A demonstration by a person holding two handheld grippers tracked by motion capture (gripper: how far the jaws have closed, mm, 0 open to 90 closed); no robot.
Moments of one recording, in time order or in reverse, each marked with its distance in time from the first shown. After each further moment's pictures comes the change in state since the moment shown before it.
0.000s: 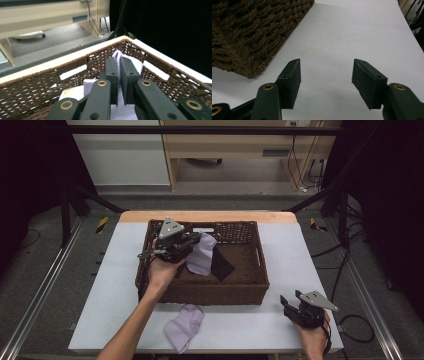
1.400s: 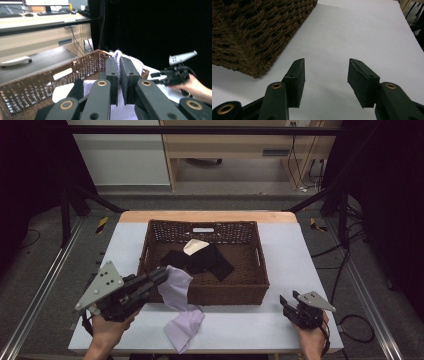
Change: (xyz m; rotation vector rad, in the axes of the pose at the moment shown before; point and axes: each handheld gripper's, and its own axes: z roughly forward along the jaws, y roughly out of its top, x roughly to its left) left arm -0.033 -0.038 -0.151 -0.162 -0.142 0.083; right arm 0.007 0.002 -0.002 0.000 -0.001 -0.024
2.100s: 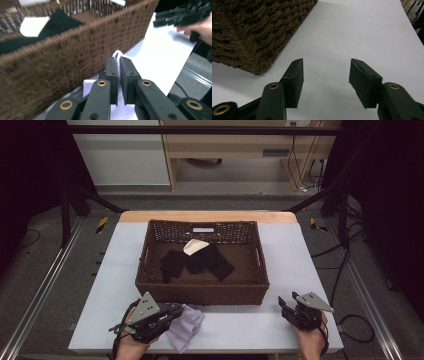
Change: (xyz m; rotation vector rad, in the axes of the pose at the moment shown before) left arm -0.008 -0.113 0.045 0.317 -0.040 -0.079; right arm 0.003 -0.003 0.001 0.011 -0.005 -0.001
